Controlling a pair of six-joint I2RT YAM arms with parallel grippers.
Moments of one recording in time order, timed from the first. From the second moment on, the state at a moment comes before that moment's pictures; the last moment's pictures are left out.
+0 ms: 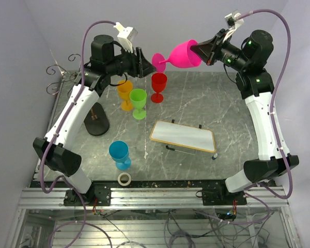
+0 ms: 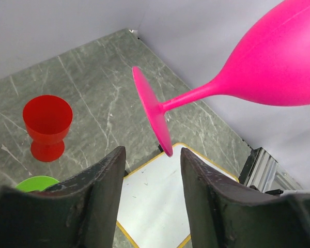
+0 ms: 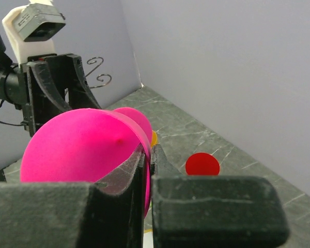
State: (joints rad) left arm -0.42 1.62 1.87 -0.43 0.56 -0.30; right arm 0.20 1.52 1.93 -0.29 -0.68 0.16
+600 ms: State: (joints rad) left arm -0.42 1.67 1.87 -0.37 0.61 -0.39; right arm 0.20 1.50 1.87 -0.28 -0.69 0.16
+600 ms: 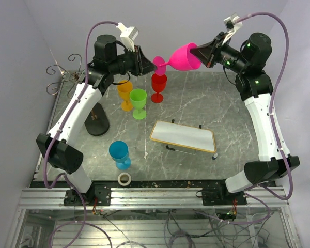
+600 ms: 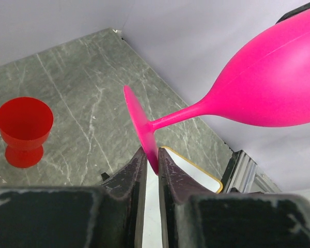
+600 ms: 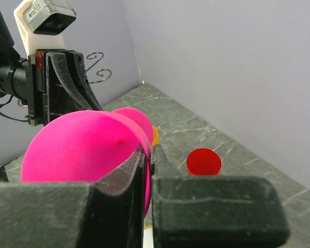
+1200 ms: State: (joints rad) left arm -0.38 1.62 1.76 -0.27 0.62 -0.52; right arm 0.20 1.48 1.80 -0.26 -0.69 0.13
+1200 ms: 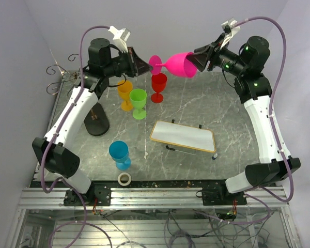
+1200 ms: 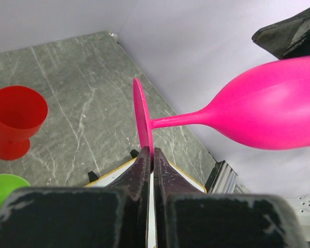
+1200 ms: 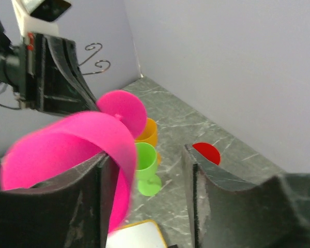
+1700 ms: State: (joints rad) left arm -0.16 1.46 1.78 -0.33 0.54 -0.45; right arm 0.19 1.41 1.82 -0.36 -0.65 0.00
